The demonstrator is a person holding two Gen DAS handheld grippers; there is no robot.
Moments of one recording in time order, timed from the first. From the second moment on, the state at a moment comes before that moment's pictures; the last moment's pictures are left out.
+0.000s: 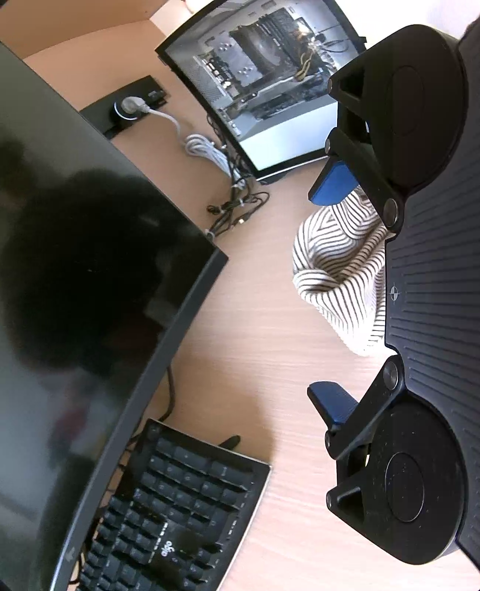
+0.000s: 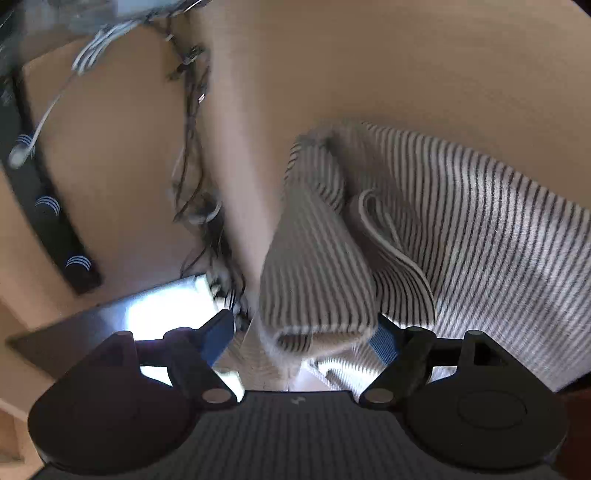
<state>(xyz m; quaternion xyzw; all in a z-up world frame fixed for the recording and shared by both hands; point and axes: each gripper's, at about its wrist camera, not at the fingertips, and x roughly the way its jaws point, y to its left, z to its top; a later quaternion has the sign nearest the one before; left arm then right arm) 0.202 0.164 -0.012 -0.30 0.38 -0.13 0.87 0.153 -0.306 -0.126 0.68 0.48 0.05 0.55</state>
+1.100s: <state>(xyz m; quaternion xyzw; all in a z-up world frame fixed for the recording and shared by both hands) 0.244 0.075 -0.088 -0.39 0.55 -0.22 0.70 0.154 -0.313 -0.066 0.20 0.48 0.15 0.84</state>
